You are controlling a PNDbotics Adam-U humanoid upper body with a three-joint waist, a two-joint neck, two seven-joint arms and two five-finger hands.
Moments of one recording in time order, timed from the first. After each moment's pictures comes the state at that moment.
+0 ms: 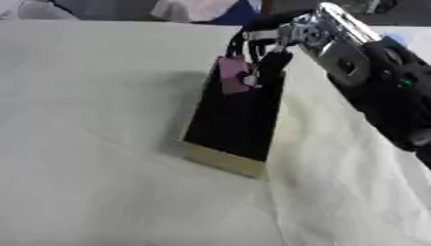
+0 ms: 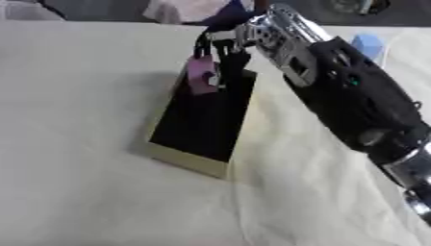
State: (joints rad) left arm -0.17 0.48 0.14 -1.98 0.11 -0.26 0.47; right arm -1.08 -0.41 0.55 -1.20 0.68 -0.04 0.87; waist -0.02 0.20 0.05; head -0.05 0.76
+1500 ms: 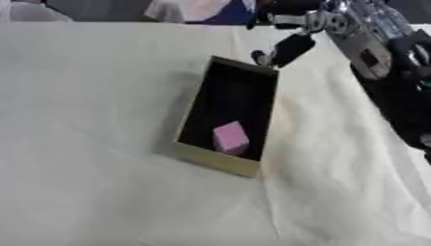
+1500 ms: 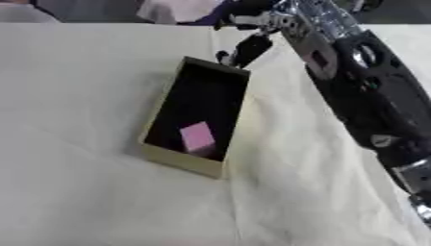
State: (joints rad) left arm -0.17 0.48 0.14 -1.98 0.11 -0.26 0.48; right arm -0.96 -0.47 0.30 -1.35 1.08 -0.06 0.74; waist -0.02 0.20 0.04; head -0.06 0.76
